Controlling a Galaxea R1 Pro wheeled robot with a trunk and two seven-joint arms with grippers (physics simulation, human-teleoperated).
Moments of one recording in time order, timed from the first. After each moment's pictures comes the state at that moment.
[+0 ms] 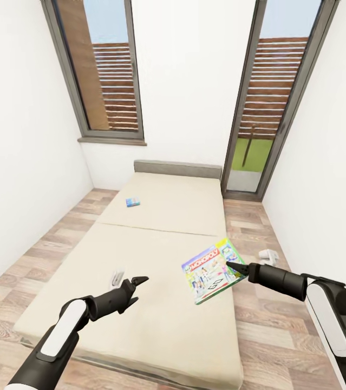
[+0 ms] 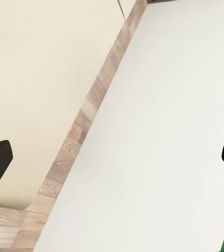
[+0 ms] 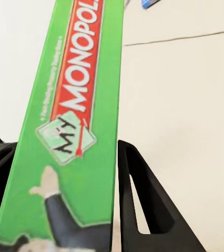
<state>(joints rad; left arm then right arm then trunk) -0.41 0.09 -0.11 -1.15 1.33 0.74 0.11 -0.38 -0.25 -0.11 -1.58 -0.54 0.97 0.56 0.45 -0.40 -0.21</state>
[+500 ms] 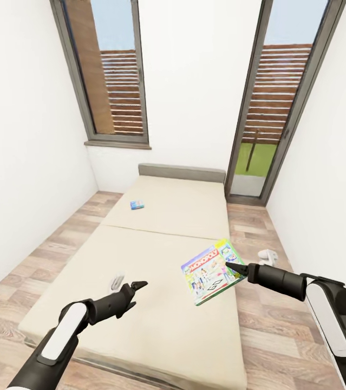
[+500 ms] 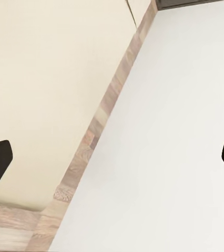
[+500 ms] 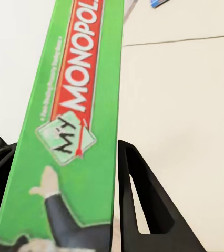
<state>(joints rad) -0.40 0.09 -0.11 -1.14 1.28 0.74 0.11 -0.38 -0.25 -0.11 -1.58 -0.54 0.98 0.56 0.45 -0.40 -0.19</state>
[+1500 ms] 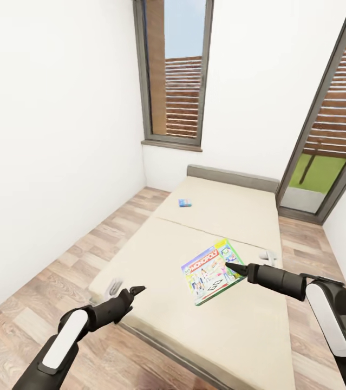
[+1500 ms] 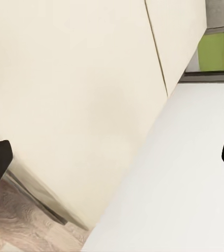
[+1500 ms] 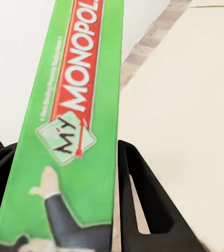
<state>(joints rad) -0.36 0.08 -0.11 -1.13 1.22 0.67 0.11 -0.38 -0.25 -0.11 -1.58 -0.53 0.98 0.56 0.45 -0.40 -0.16</state>
